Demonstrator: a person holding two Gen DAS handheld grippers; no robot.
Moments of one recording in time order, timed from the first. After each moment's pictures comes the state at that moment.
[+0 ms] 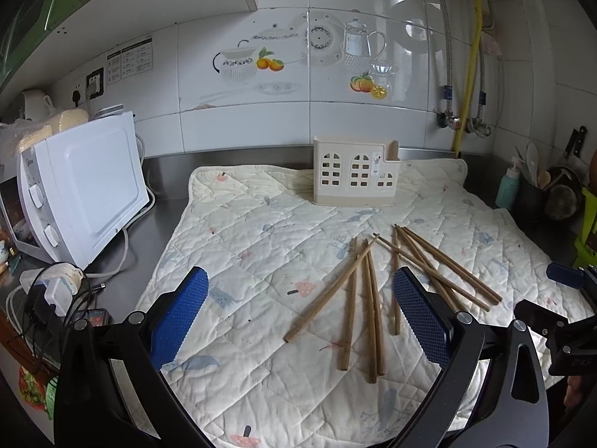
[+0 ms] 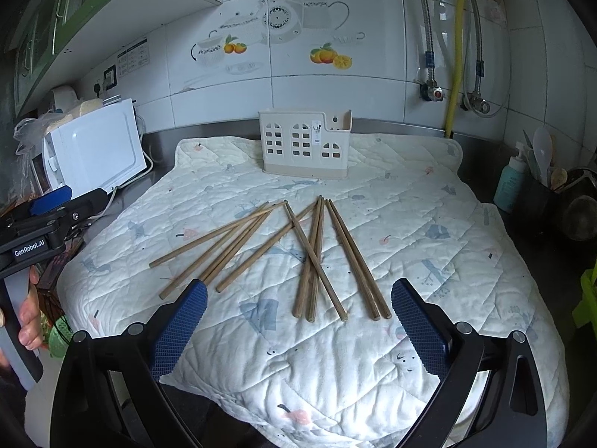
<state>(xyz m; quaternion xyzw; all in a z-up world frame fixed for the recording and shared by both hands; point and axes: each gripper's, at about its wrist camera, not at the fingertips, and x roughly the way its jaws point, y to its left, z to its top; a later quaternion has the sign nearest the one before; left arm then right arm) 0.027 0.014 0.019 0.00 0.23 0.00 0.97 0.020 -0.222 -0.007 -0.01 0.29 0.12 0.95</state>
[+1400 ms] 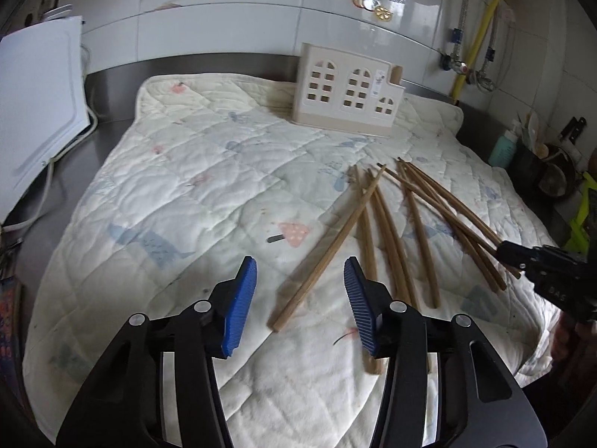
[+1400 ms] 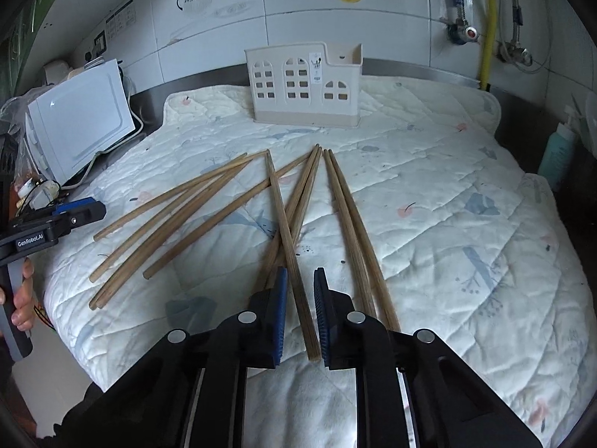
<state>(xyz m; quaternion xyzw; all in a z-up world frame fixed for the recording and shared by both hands) 0.113 0.038 -0.071 -0.04 0.34 -0.09 0.93 0.112 -0.239 -0.083 -0.01 0.36 0.17 0.92</state>
